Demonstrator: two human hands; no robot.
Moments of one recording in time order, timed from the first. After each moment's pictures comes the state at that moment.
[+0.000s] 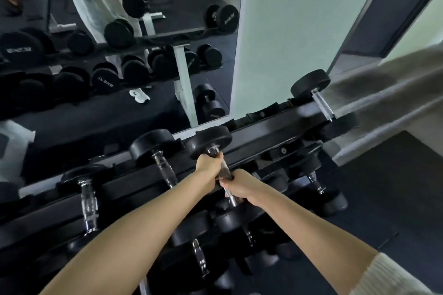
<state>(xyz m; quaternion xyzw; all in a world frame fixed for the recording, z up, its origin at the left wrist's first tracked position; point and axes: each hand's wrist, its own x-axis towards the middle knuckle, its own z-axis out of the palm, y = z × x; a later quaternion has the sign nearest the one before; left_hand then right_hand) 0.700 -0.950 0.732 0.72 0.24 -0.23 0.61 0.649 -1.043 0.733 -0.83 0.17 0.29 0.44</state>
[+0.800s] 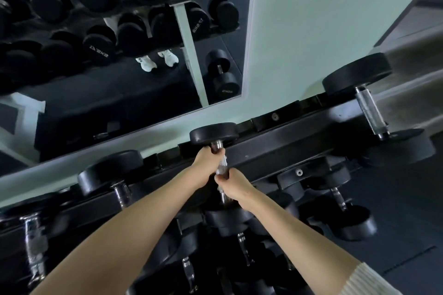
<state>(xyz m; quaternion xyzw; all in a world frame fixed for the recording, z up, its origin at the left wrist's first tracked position) 0.850 -1.020 0.656 0.77 0.25 -0.30 0.51 0.798 -1.105 0.628 -0.77 0.21 0.35 0.50</state>
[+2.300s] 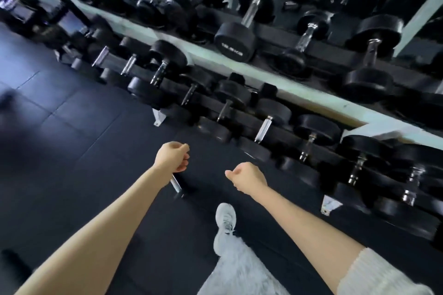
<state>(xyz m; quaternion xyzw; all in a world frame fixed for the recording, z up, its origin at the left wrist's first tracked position) 0.116 -0.689 0.674 0.59 0.58 0.02 0.56 0.226 -0.845 0.643 -0.85 -0.21 0.44 0.20</state>
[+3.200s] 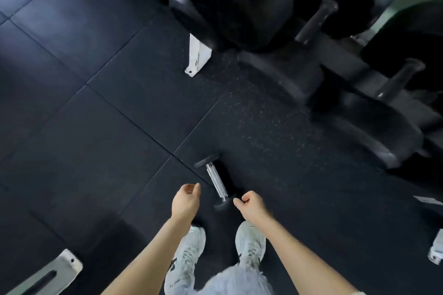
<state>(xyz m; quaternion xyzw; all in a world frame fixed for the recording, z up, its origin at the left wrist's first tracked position) -0.027 -0.440 0.182 0.41 0.71 -0.07 0.56 0.105 -0.545 0.181 -0.82 -0.14 0.56 0.03</state>
